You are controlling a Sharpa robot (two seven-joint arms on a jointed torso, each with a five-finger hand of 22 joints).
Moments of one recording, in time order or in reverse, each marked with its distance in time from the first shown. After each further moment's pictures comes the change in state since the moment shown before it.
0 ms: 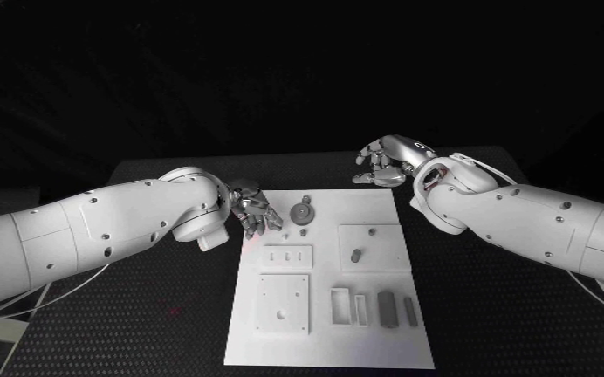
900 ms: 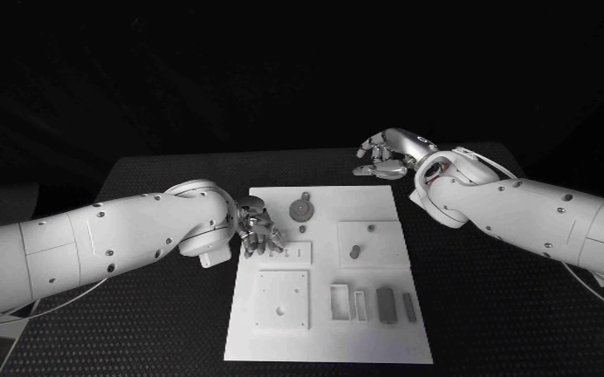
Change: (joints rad) left arm -0.028 0.003 -0.019 0.078 -0.047 0.031 -0.116; left_hand -0.019 0.018 -0.004 -0.001 0.000 -0.004 -0.004 0.017 0.100 -0.002 -0.024 0.104 0.080 0.005 -0.024 0.116 0.007 0.003 0.018 -0.018 0.054 0.097; right arm 0.000 0.001 0.009 -0.015 0.059 -0.004 0.026; right_hand 0.000 0.015 -0.008 -0.008 0.000 -0.003 -0.001 0.001 0.000 0.000 0.000 0.003 -0.003 -0.001 0.001 0.000 0.000 0.002 -0.002 0.002 0.000 0.000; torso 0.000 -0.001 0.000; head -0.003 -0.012
